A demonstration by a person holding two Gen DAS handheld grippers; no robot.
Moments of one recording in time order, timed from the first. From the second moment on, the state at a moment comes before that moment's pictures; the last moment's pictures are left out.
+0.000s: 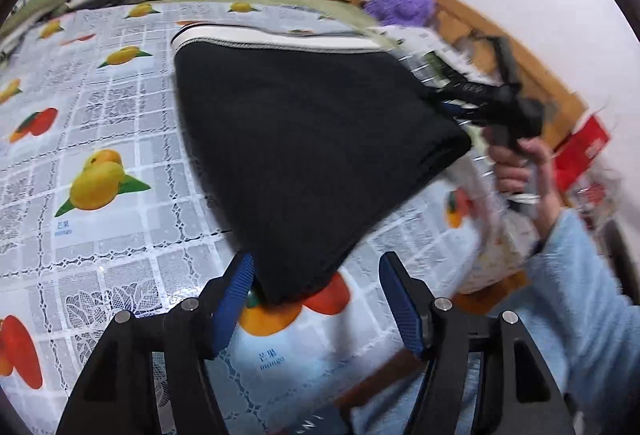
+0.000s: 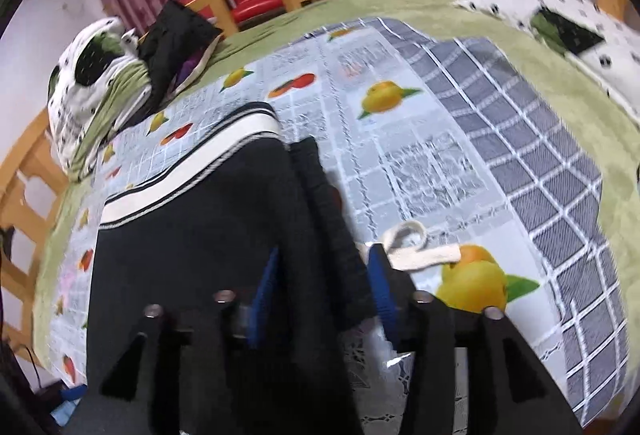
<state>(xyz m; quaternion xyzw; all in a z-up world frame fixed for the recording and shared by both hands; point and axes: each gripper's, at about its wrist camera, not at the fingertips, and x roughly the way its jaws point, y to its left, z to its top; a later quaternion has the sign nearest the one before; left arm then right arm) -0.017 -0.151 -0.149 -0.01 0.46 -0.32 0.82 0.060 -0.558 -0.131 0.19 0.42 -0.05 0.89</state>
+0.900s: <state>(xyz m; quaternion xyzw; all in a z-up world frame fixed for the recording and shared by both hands) 0.061 0.023 -0.137 -0.05 0.46 -0.08 0.88 0.084 -0.381 -0.143 0.20 0.44 0.05 0.87</state>
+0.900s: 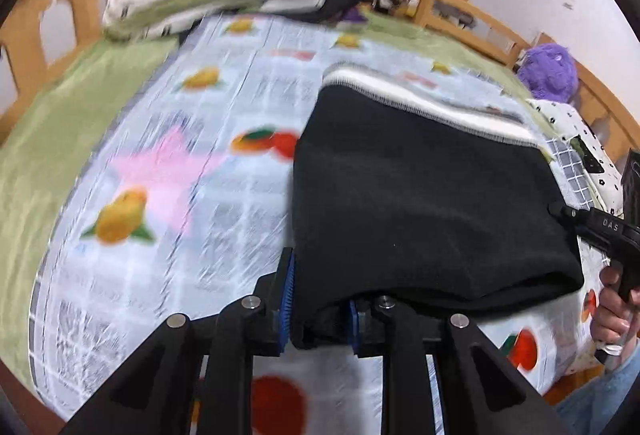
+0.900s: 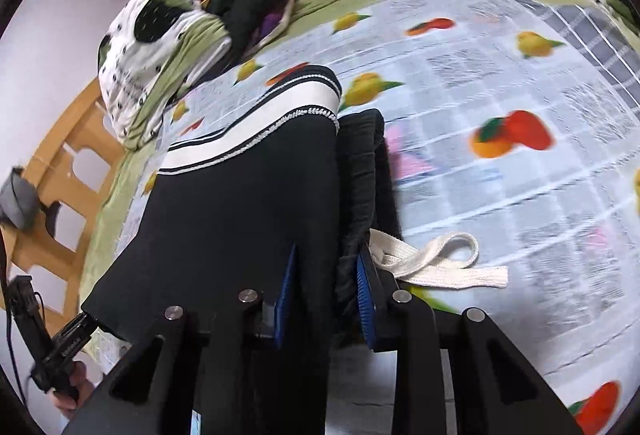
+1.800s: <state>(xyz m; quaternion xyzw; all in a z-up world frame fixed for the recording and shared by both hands) 0.054 0.011 -0.097 -0.04 0.42 -0.15 0.89 0.081 -0.369 -0.105 0.13 0.42 0.01 0.90</state>
